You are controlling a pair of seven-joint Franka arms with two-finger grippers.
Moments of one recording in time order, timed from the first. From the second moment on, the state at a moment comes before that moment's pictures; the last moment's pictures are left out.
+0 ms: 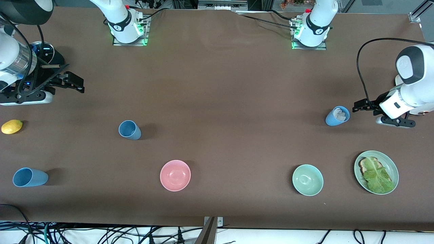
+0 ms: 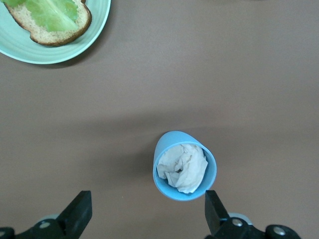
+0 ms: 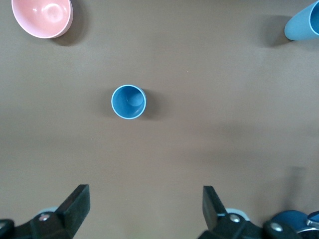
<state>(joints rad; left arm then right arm) 0.25 0.16 -0.05 -2.09 -0.05 2.15 0.34 0.12 0.10 -0.02 -1.55 0.00 1.59 0.03</state>
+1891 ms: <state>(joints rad) 0.23 0.25 -0.03 -2.28 -0.05 2.52 0.38 0.12 0.10 -0.02 -1.56 0.00 1.59 0.03</state>
